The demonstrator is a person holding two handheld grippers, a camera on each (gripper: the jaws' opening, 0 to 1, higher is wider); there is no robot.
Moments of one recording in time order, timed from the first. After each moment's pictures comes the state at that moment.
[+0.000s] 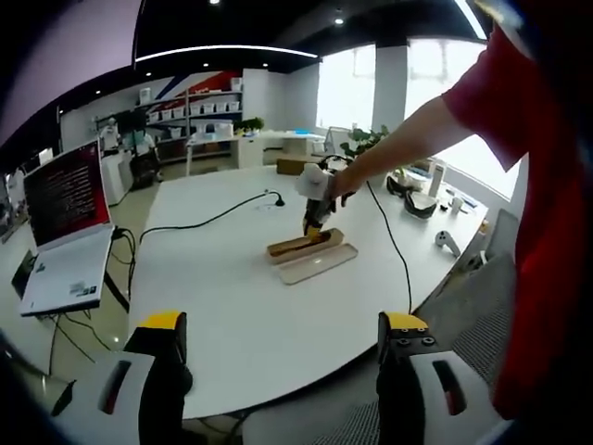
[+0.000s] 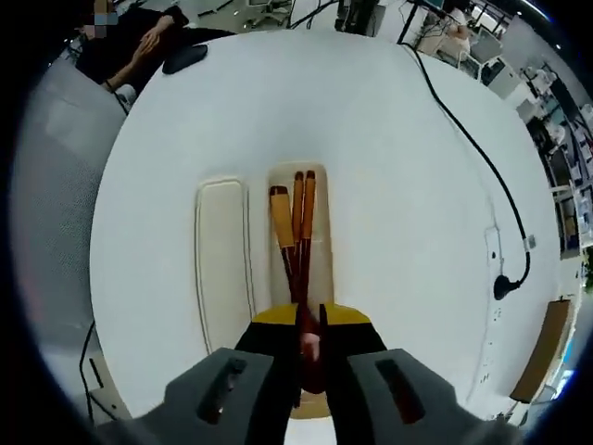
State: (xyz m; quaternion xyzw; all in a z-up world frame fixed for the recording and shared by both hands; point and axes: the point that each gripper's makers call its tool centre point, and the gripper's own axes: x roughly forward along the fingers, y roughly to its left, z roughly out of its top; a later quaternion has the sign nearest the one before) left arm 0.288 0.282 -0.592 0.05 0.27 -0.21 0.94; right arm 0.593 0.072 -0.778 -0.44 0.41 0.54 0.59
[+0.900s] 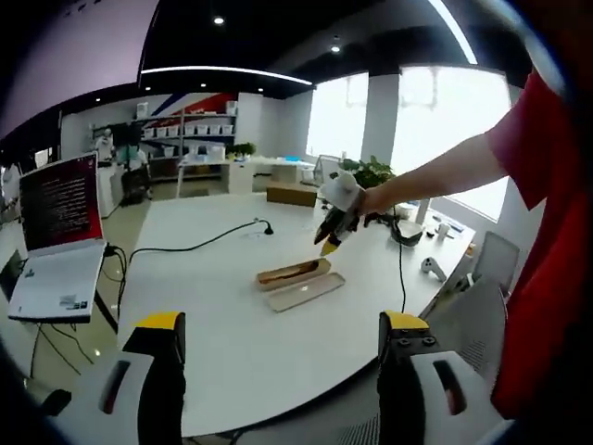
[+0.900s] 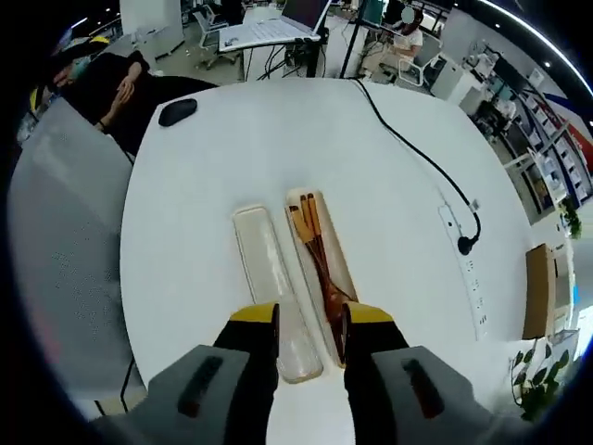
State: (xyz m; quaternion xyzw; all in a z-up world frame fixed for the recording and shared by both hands) left arm 0.292 0.279 -0.569 0.02 0.21 -0.25 0.94; right arm 0.519 0.051 -0.701 -0.37 0.38 0.49 0.69
